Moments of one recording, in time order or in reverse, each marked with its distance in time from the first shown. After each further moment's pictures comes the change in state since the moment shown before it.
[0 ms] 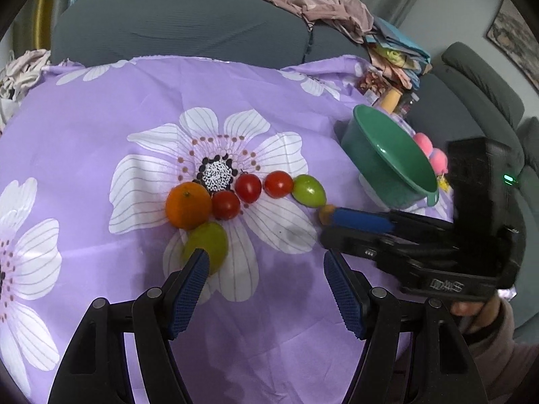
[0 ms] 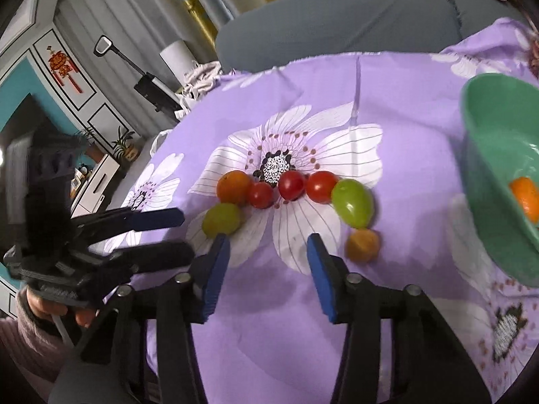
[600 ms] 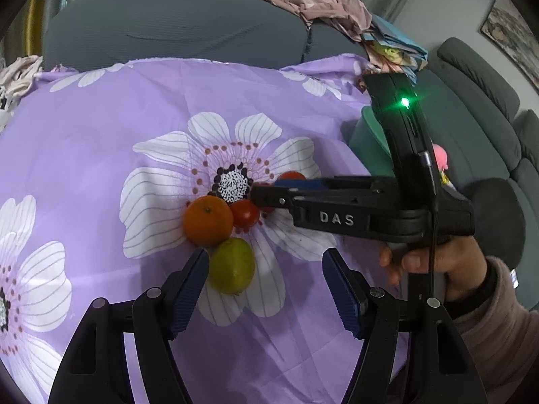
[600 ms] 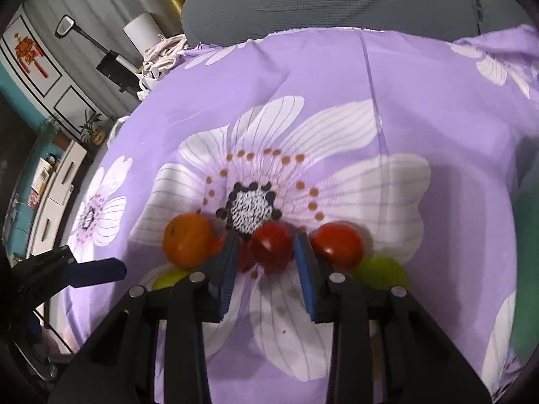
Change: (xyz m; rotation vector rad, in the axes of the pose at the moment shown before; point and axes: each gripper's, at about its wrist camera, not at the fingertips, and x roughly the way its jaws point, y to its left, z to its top) left arm 0.008 0.021 0.011 0.052 0.017 -0.014; right arm 0.080 0.000 0.056 -0.003 0.128 -0.141
